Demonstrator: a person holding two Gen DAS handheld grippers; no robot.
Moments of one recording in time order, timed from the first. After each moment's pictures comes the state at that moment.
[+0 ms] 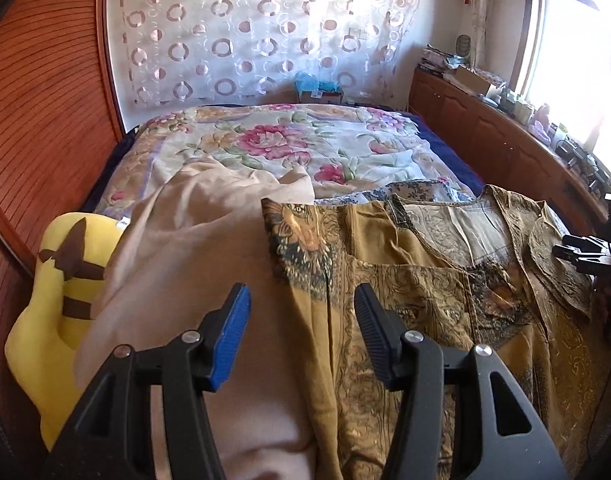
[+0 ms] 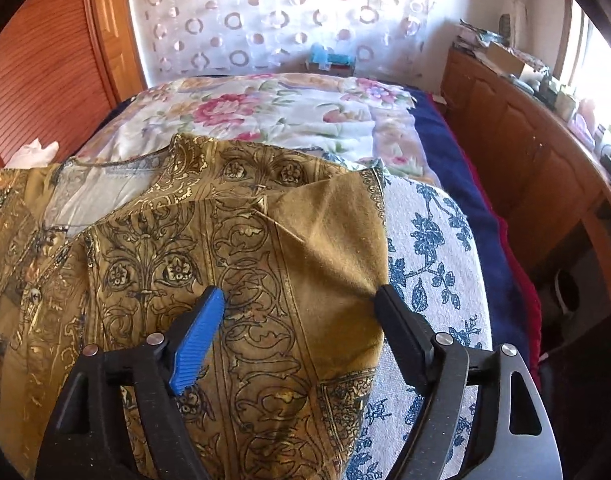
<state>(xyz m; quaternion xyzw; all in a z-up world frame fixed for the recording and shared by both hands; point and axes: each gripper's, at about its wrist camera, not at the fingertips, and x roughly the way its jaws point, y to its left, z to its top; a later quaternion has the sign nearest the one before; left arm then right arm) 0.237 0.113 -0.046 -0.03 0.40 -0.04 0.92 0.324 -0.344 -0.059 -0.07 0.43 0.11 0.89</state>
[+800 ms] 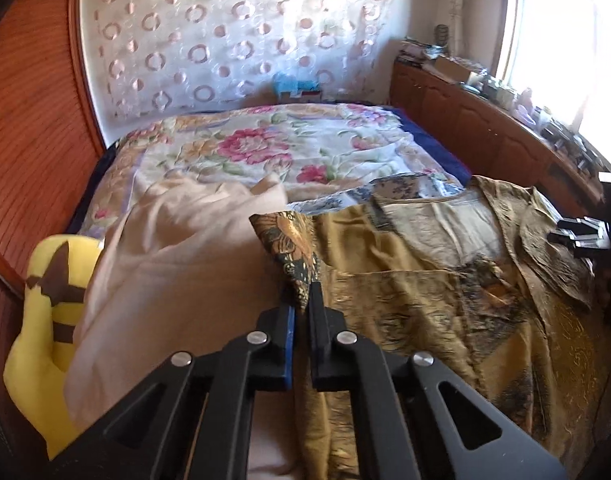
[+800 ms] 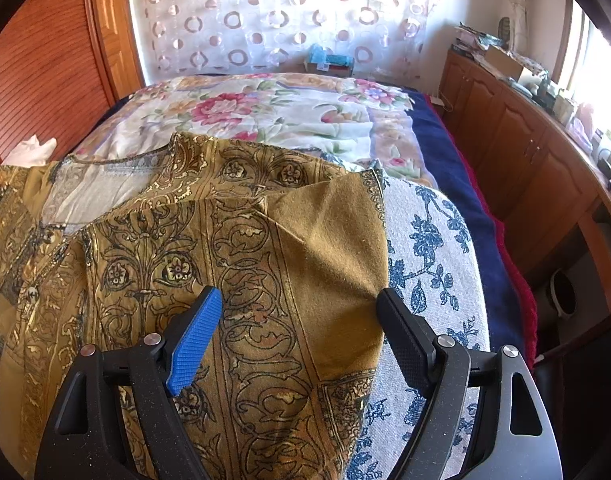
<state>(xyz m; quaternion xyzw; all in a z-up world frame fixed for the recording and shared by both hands) 0.244 0.094 -0.038 0.00 0.39 -0.08 0.92 0.325 -0.343 -0.054 -0.07 0.43 0.11 0.89</state>
